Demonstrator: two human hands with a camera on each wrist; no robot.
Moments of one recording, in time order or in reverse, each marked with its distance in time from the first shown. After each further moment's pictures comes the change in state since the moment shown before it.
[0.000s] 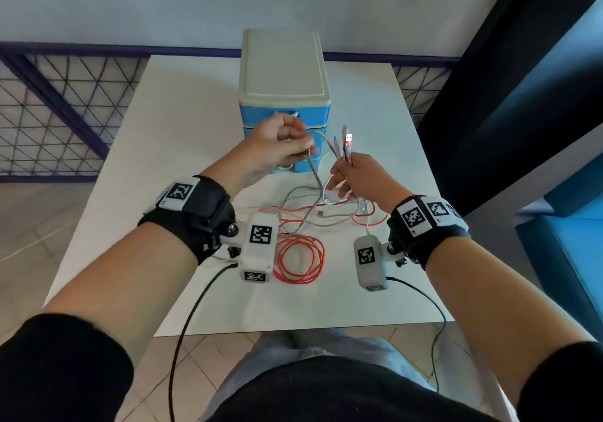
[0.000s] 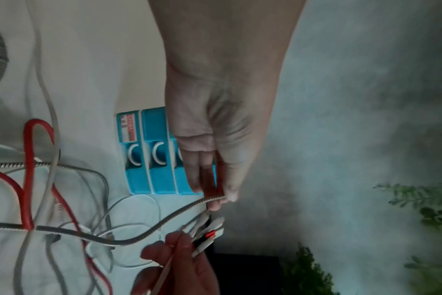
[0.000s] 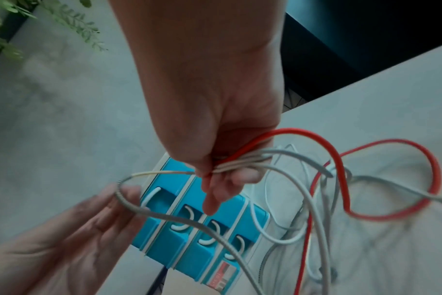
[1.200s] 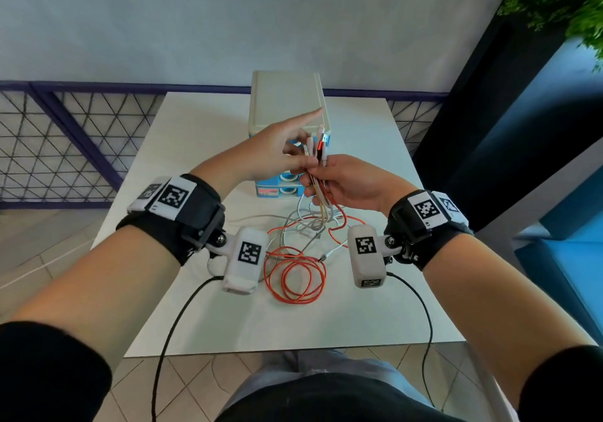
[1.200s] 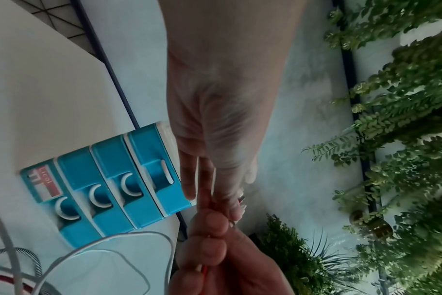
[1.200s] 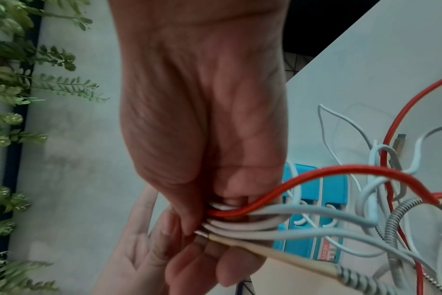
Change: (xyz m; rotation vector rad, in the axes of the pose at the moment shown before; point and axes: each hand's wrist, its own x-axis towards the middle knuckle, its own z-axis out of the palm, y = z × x) left_hand -0.017 0.059 -0.006 0.578 -0.248 0.198; right_hand -0.032 -0.063 0.003 0.465 -0.558 -0.072
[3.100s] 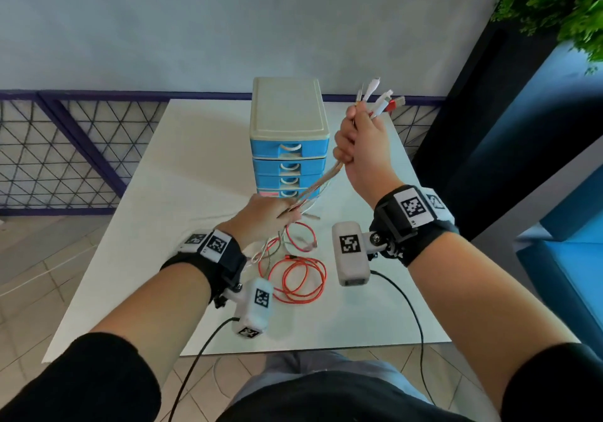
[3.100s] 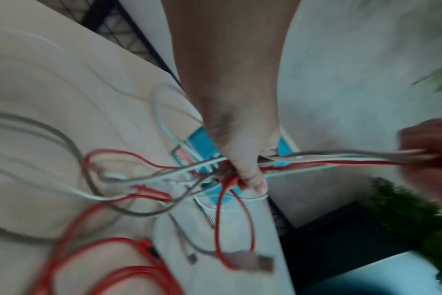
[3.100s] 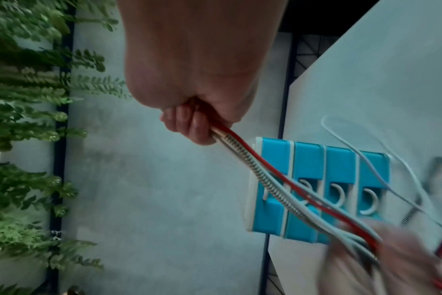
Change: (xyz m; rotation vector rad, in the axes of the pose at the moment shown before) left_hand -0.028 -0.093 0.056 0.597 0.138 -0.002; right_hand 0.005 -0.026 0.013 0.328 0.585 -0.574
